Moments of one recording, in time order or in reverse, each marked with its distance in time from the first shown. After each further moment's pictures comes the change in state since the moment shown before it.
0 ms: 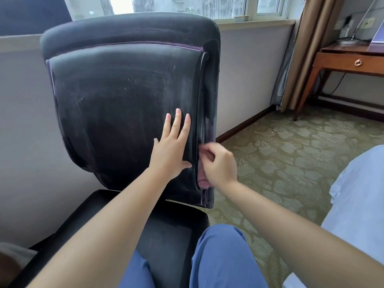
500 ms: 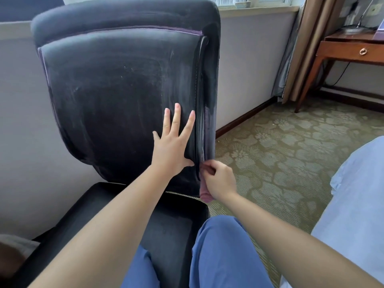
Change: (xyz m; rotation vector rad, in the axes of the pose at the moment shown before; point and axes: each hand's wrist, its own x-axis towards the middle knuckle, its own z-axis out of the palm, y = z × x) left_hand -0.006 0.001 0.017 0.074 0.010 0.015; right_hand -0.039 0.036 0.021 -0.008 -0.150 0.299
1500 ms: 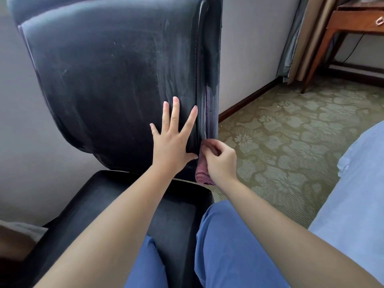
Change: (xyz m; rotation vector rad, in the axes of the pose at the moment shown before) left_hand -0.014 -0.002 0.036 0.013 0.108 0.003; right_hand 0.001 -0.006 0.013 0.467 0.145 0.063
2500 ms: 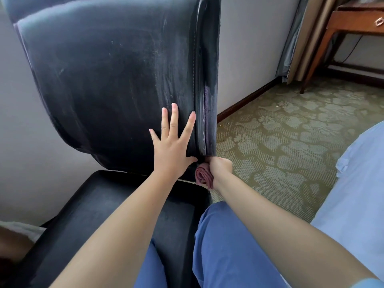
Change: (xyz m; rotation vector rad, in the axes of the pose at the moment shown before) left_hand -0.007 0.003 0.012 -0.003 -0.009 -0.031; right_hand 0.021 0.036 0.015 0.212 0.113 0.748
